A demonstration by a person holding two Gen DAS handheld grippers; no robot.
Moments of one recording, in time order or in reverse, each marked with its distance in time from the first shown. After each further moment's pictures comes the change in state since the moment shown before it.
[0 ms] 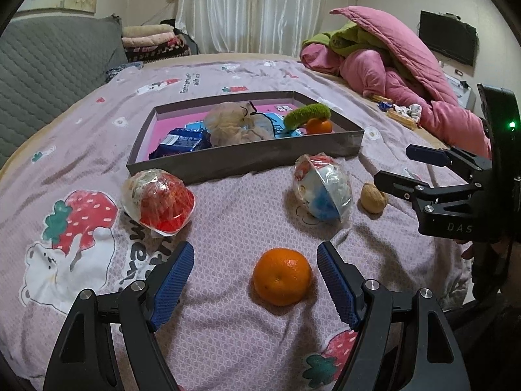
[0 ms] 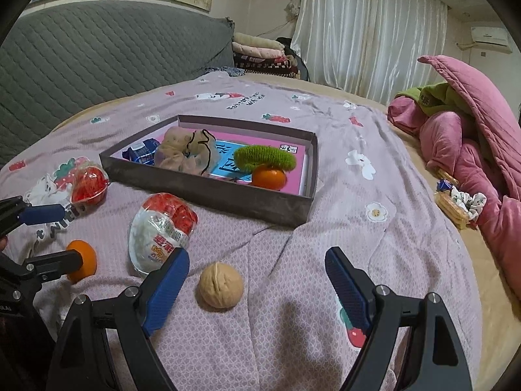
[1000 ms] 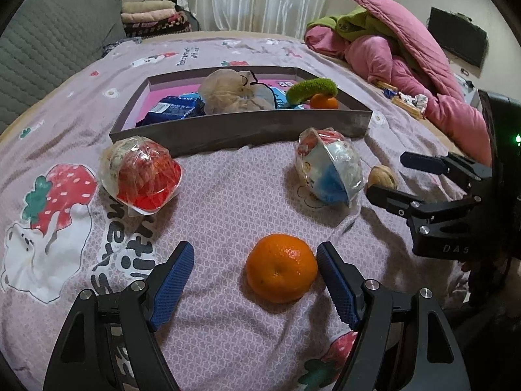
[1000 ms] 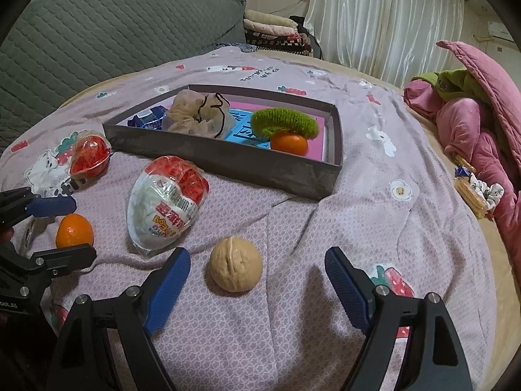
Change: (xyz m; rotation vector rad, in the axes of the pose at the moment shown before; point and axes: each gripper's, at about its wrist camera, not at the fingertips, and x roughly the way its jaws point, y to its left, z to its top) left arm 0.027 0.003 -0.003 -0.056 0.097 -0.033; right arm 0.023 0.009 -0.012 -0.025 0.110 0.048
